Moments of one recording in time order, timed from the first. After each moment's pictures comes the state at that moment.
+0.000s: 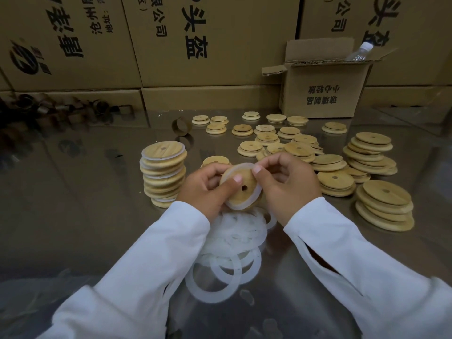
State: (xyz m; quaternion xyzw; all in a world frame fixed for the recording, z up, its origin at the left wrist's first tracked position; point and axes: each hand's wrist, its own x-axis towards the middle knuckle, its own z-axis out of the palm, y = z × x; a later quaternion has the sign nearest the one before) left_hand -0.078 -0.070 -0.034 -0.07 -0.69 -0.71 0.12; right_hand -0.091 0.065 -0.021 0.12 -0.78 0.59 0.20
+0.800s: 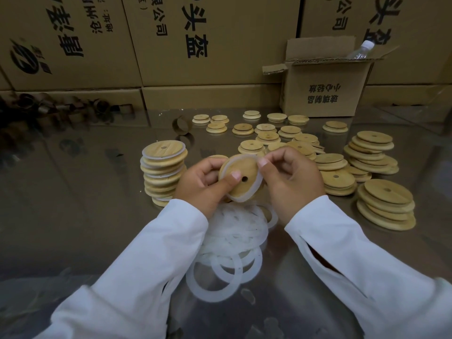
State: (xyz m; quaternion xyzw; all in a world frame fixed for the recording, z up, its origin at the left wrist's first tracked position) left_hand -0.081 -0.075 -0.035 -0.10 -0.65 -0.74 0.13; right_hand -0.092 0.064 -0.022 0.12 -0.75 0.61 0.22
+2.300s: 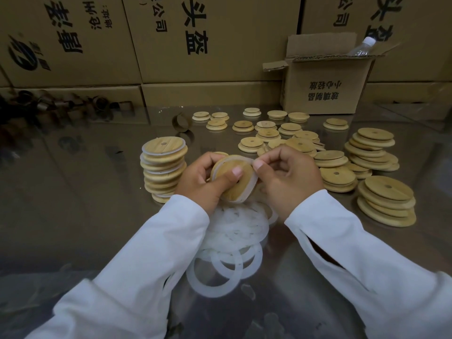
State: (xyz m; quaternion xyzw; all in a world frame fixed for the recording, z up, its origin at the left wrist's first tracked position) left_hand -0.081 -0.074 -0.032 -0.08 -0.70 -0.69 0.15; right_hand -0.092 0.062 -0.020 0.11 -0.77 0.60 0.19
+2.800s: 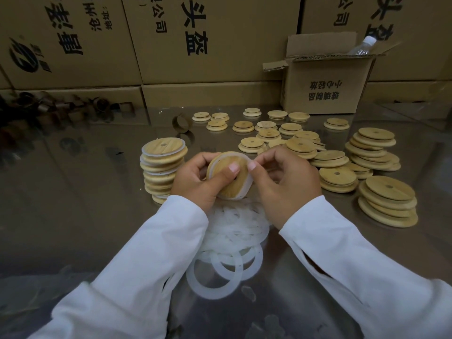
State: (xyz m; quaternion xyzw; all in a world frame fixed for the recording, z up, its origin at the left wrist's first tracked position) left_hand -0.084 -0.078 -0.035 -0.07 -0.66 -0.73 0.17; right_hand -0.079 0.059 -0.019 0.14 -0.80 0.53 0.24
